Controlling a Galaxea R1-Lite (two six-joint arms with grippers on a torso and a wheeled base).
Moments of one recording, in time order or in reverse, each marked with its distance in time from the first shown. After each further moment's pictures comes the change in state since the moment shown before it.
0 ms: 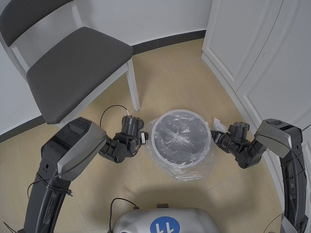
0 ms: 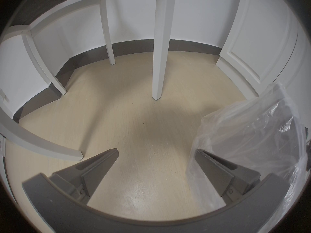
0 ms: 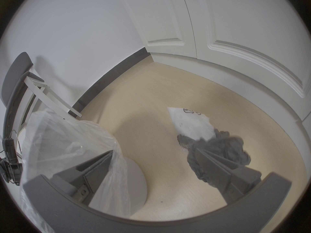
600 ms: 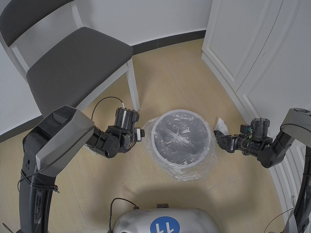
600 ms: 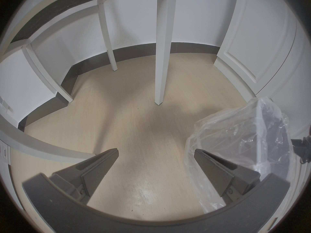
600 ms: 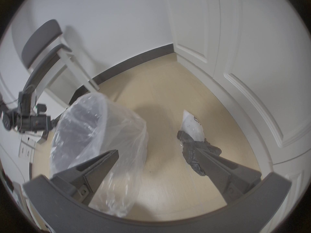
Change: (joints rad) left arm 0.000 -0.170 0.146 0.059 0.001 0.034; right arm -0.053 -0.346 0.377 0.091 0.172 -0.363
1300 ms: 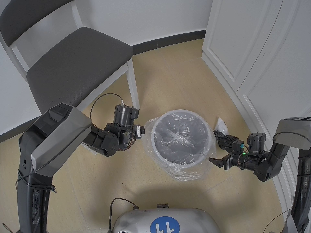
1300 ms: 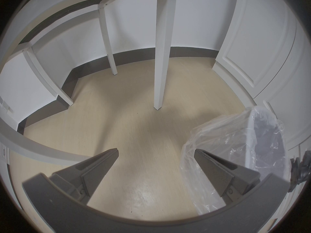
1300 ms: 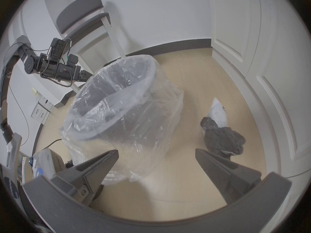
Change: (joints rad) left arm -0.003 -0.033 0.012 -0.006 0.003 0.002; right arm 0.022 0.081 0.151 -0.149 0.178 -0.254
